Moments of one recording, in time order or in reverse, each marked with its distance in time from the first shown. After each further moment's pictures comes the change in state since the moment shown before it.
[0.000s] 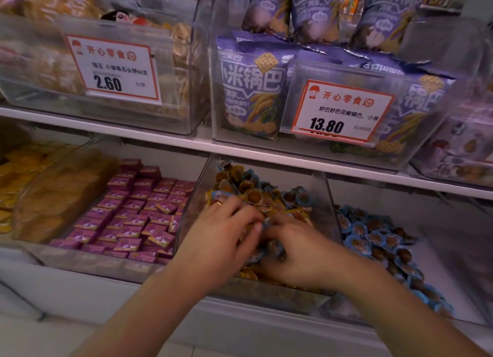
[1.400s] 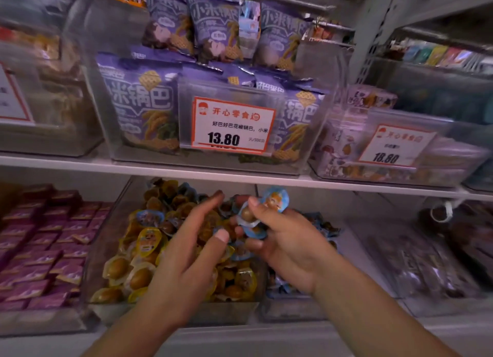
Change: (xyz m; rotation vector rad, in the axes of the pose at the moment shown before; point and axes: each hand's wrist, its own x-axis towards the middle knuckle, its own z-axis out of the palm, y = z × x) left_hand 0.019 0.062 0.030 -0.808 0.076 -0.156; right_hand -0.047 0.015 -0.044 1.641 0.475 0.422
